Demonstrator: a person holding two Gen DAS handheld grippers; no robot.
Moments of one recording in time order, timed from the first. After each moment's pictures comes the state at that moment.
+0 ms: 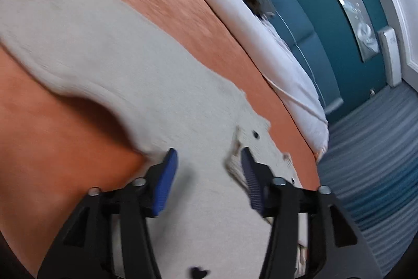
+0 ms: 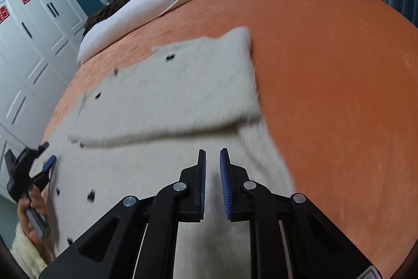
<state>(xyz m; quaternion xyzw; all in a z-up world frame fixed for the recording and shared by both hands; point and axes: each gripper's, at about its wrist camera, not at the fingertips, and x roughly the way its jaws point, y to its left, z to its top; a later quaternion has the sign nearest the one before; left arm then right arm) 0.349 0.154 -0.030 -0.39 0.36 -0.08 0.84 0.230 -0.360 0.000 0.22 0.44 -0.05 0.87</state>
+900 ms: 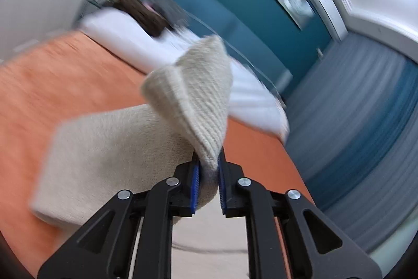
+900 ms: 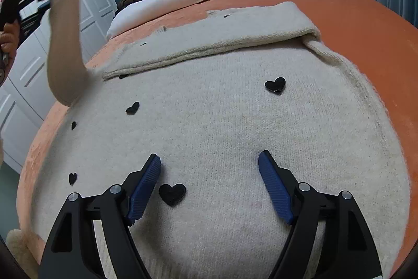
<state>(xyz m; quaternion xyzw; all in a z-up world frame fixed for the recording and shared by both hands) 0.365 0.009 0.148 -0.26 0.30 -0.28 0.88 0.160 -0.256 -0.043 0.18 0.40 -0.01 0.90</state>
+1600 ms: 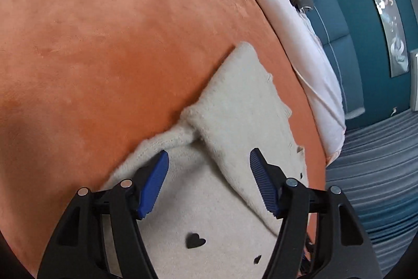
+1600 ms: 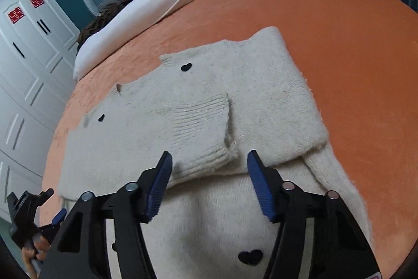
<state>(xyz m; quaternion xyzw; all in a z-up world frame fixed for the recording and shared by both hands) 0.318 0.122 -0.034 -0.43 0.45 -0.05 0.78 0.304 -0.338 -0.011 0.26 0.42 -0.08 0.86</state>
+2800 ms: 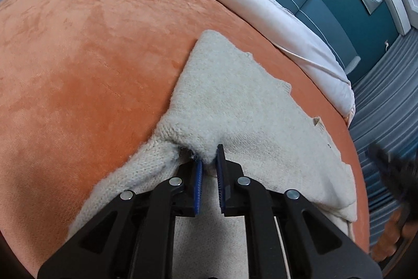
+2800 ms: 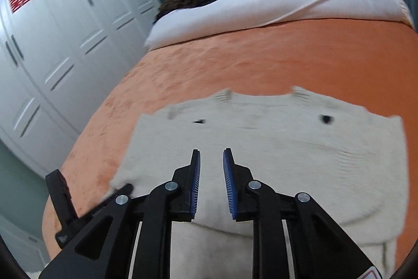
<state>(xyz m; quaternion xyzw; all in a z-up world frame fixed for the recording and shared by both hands) 0.341 0.070 -0.050 -0.25 0.40 -0.10 0.87 0.397 -0.202 0.056 0.14 0.40 0.14 0.89</state>
